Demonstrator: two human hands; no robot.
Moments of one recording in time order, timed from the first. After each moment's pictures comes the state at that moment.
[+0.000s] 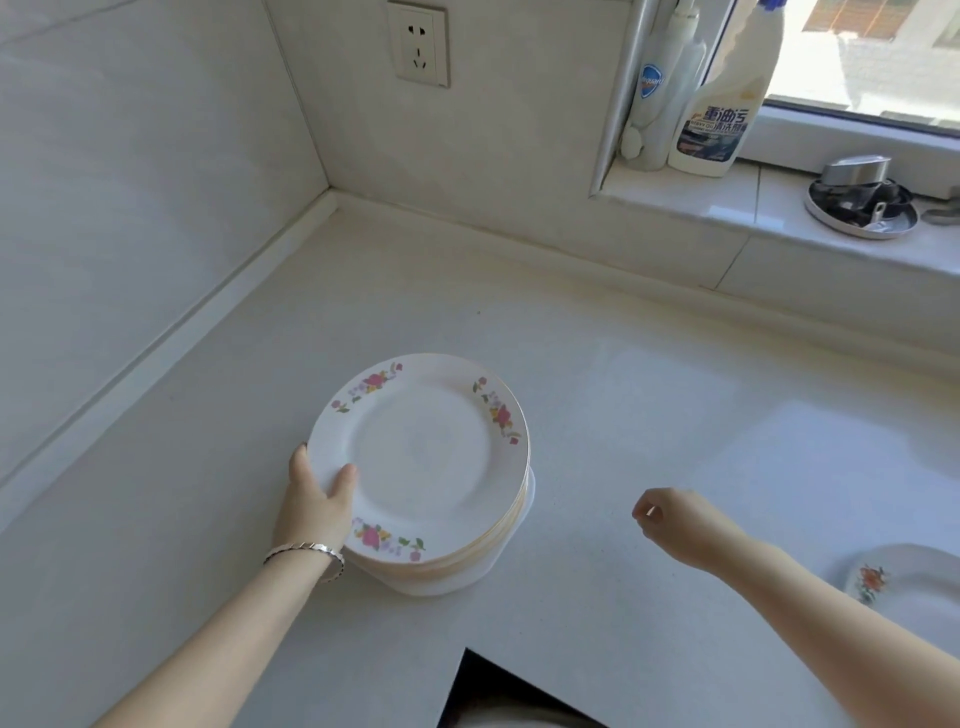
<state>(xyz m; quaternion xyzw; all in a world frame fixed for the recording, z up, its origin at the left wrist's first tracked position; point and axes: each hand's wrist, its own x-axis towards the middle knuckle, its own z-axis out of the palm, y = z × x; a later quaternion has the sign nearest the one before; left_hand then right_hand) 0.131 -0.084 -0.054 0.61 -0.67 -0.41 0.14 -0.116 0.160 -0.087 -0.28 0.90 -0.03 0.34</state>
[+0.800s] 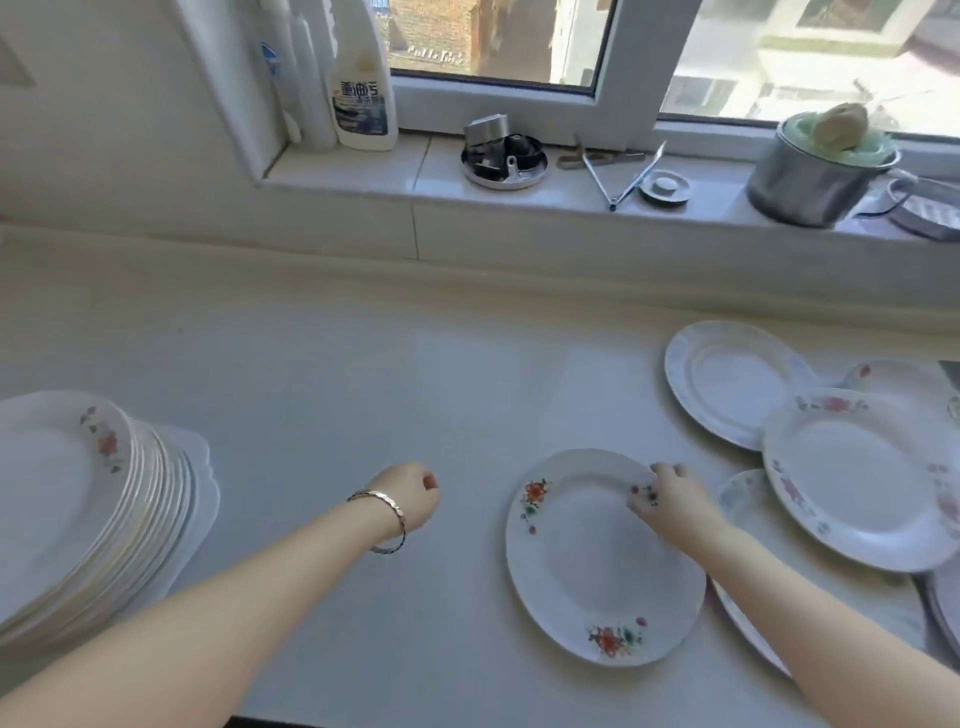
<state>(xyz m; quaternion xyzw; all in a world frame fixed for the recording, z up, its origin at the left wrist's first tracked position) -0.132 0.199 -0.080 0.27 -0.87 -0.32 -0.27 -0.253 0.476 -0.102 -0.05 0.96 -0.08 0.28</state>
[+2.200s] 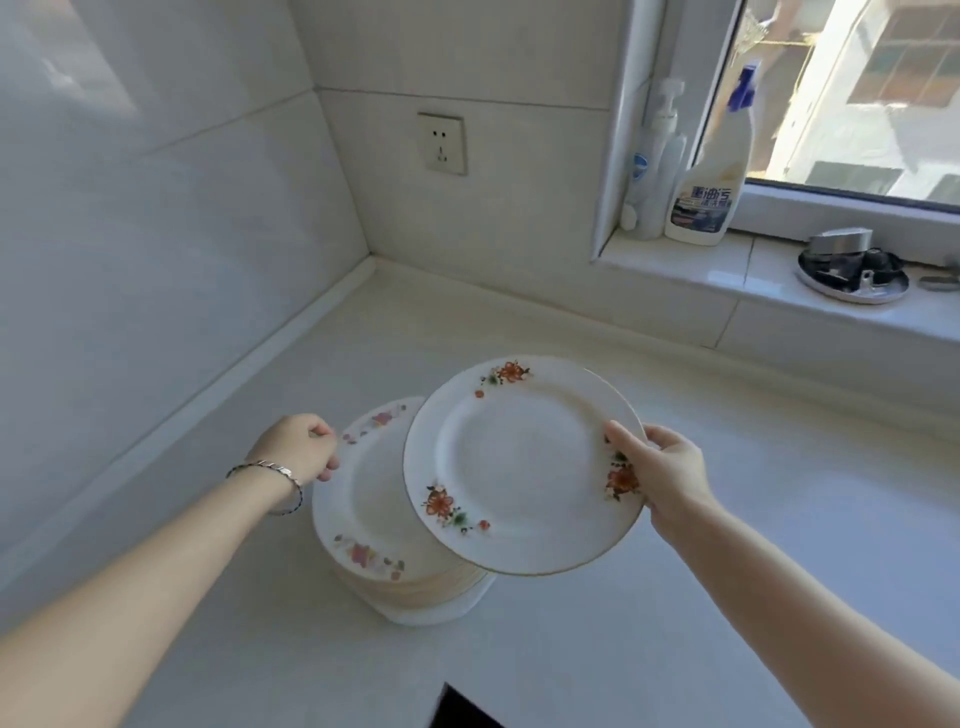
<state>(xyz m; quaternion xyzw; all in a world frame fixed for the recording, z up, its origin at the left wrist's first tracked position) 0.105 -0.113 0.027 0.57 -0.75 -0.33 0.06 -0.123 0.126 0.009 -0.03 0.72 -0.62 0.31</state>
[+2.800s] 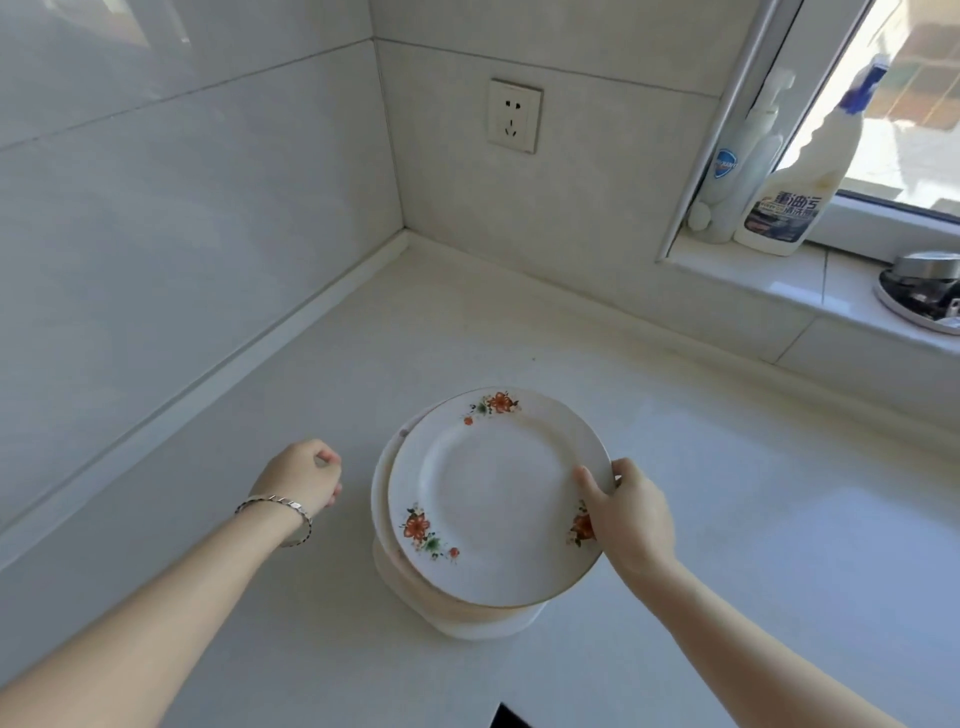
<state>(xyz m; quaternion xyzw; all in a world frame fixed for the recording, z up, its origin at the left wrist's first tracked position) 0.167 -0.167 -0.024 0.61 -0.70 -0.36 0.06 -0.045 0.045 -0.033 -0.17 0.91 -0.34 0.20</state>
